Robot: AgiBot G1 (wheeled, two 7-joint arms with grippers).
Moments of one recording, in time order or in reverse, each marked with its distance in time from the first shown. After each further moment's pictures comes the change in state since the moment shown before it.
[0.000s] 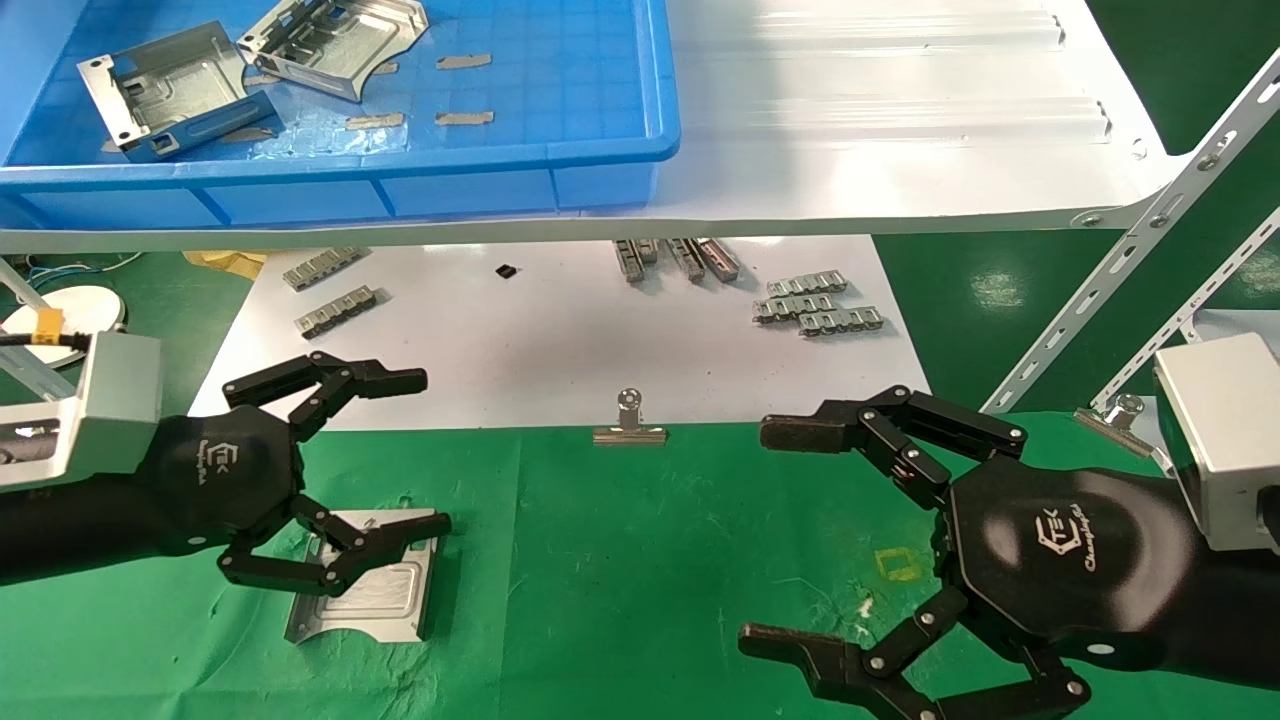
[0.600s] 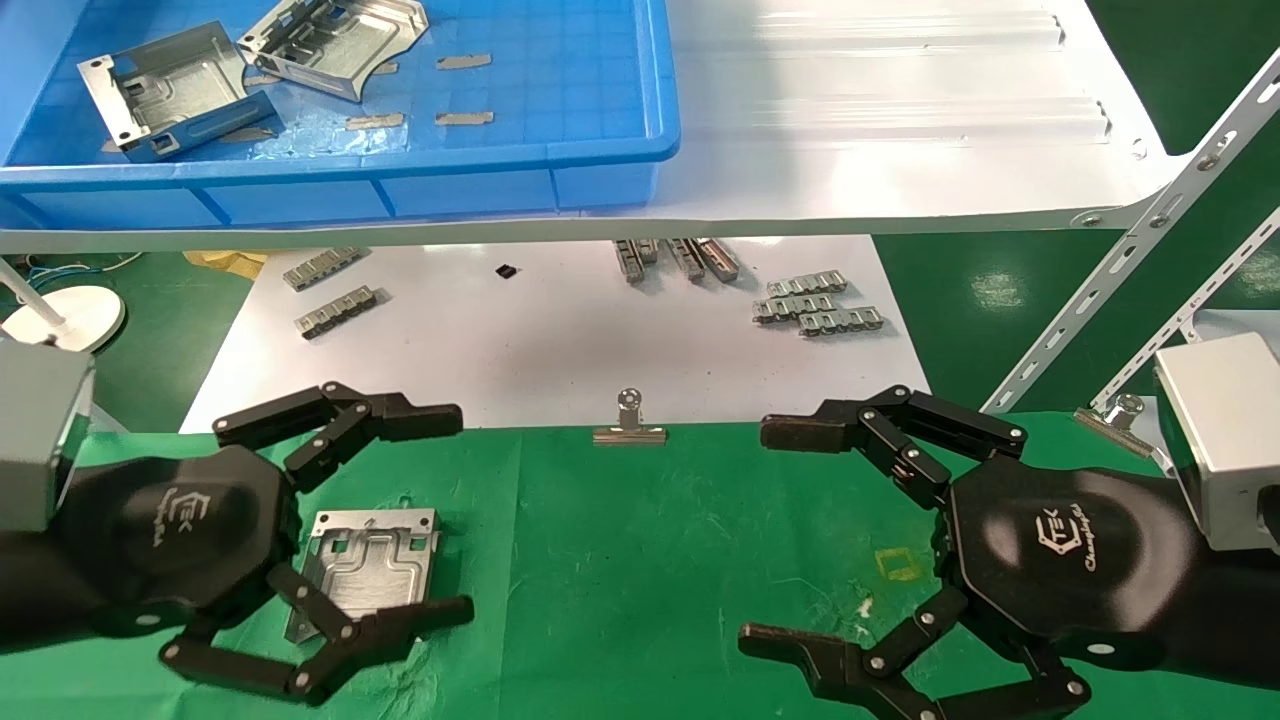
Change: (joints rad) left arm 0.143 -0.058 -0.119 -0.311 -0.089 -0.030 -0.245; right arm 0.000 0.000 0.000 0.000 0.000 0.000 0.000
